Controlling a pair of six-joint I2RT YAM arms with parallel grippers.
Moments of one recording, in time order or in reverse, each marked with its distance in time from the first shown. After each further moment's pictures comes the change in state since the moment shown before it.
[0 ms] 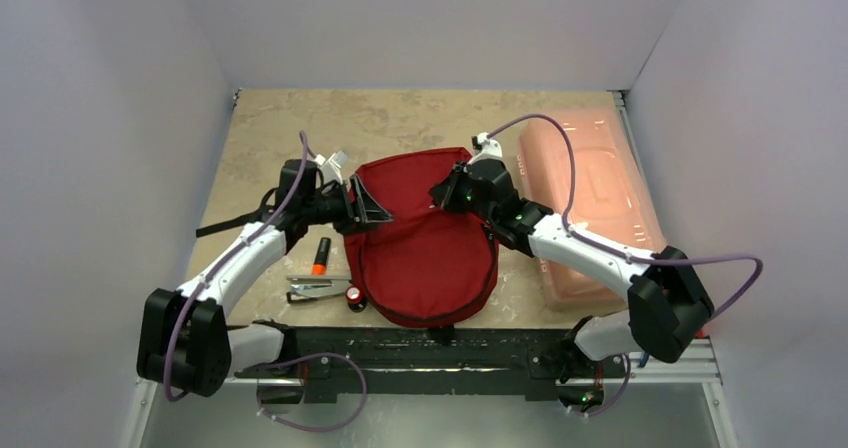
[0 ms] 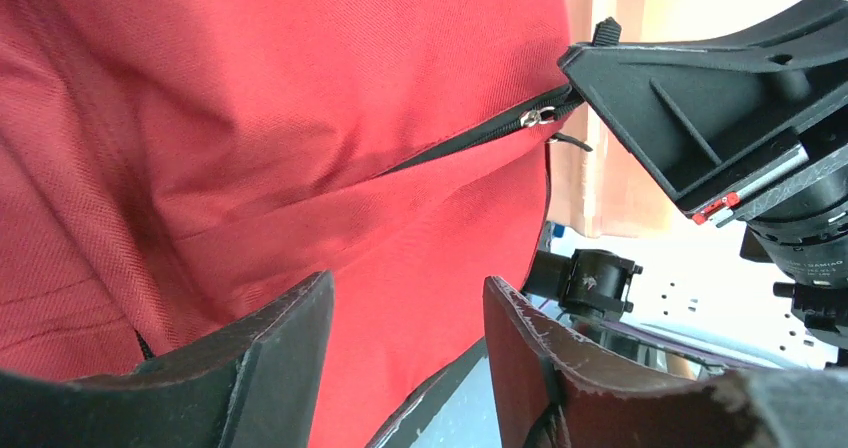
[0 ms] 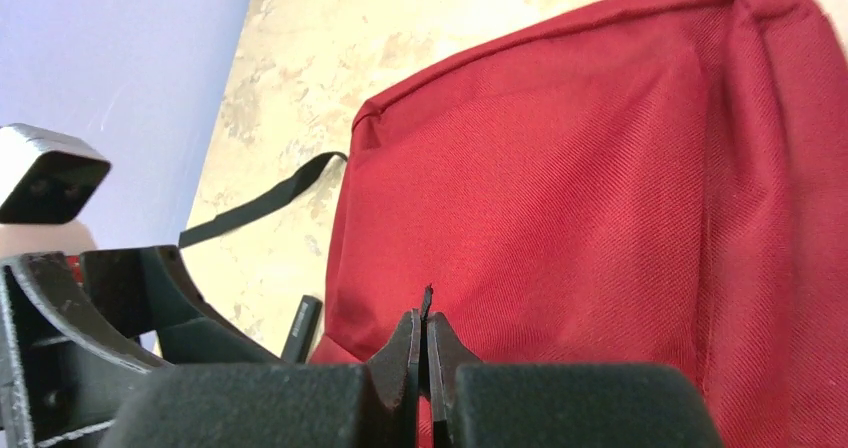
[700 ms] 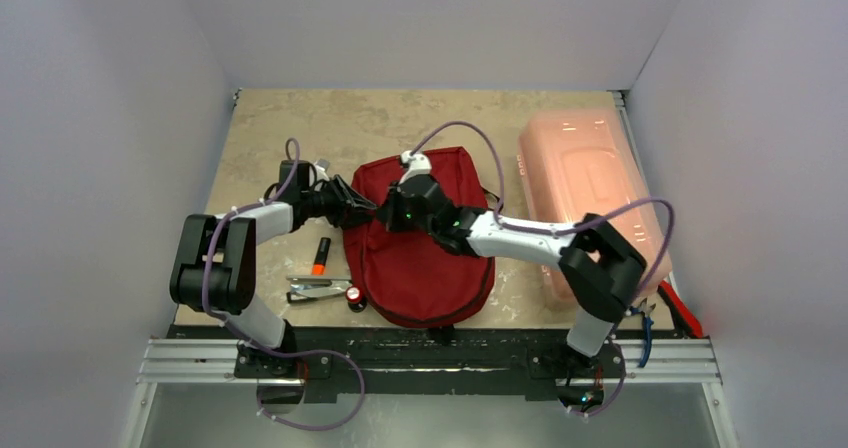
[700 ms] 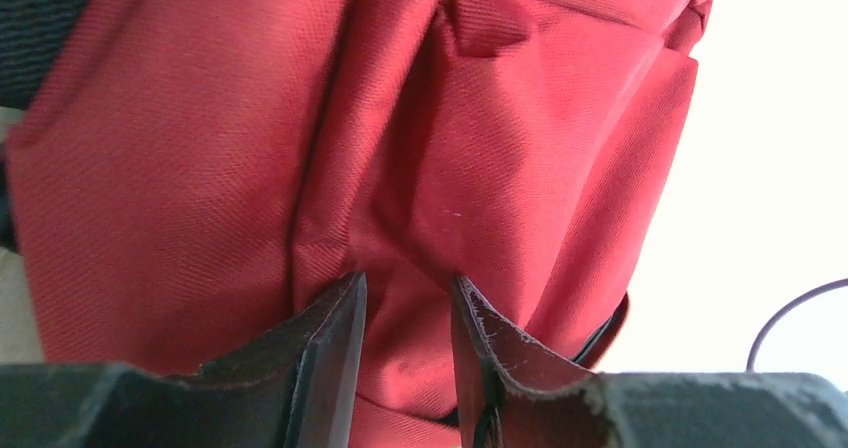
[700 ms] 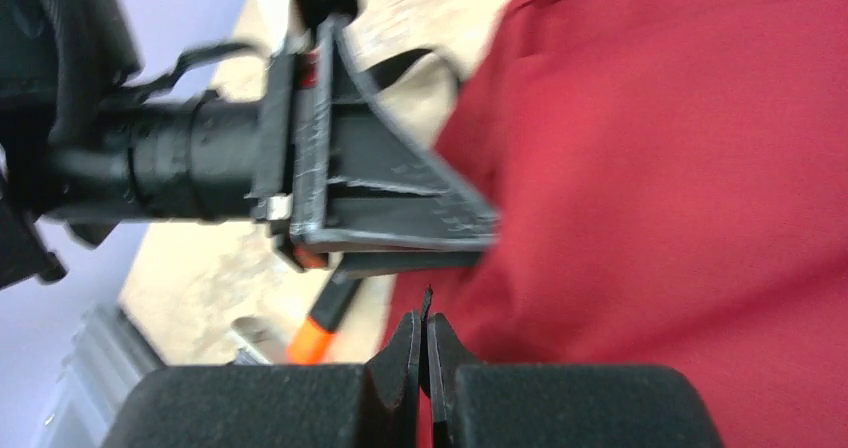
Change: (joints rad) left arm 0.171 0.369 0.008 0.217 0.027 -0.241; right arm 0.185 0.229 0.161 0.009 0.074 -0.081
